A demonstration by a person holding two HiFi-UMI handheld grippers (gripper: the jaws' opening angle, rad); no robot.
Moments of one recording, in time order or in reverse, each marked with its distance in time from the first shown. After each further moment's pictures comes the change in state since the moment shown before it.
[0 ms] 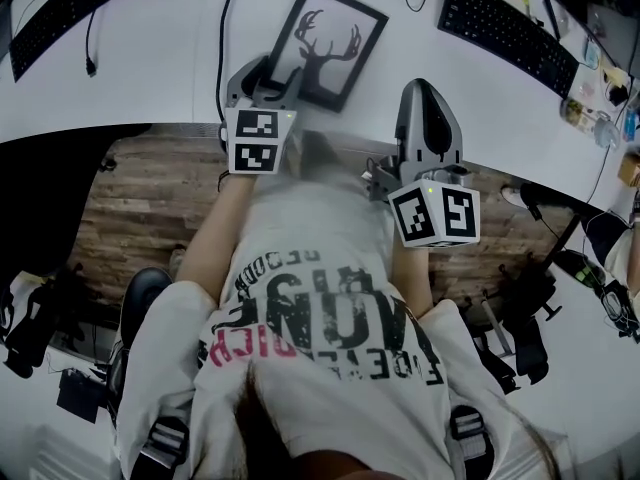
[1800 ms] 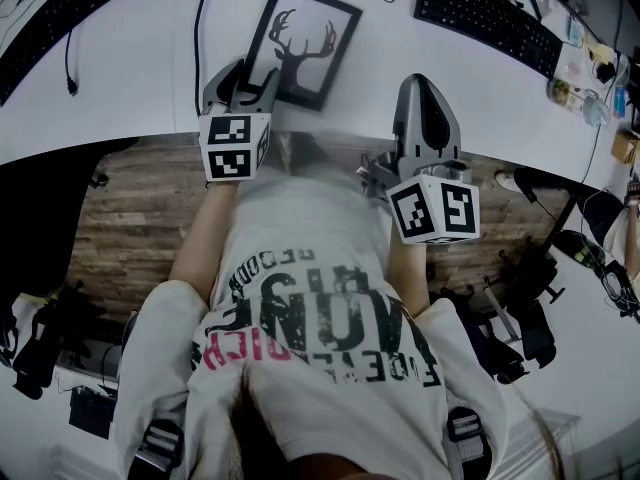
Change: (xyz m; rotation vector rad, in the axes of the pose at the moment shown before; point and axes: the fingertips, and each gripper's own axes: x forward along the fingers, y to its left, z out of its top) left arm -0.003 0.000 0.004 -0.032 -0.015 -0.023; right arm -0.012 -0.024 0.010 -0.011 -0.018 -0.060
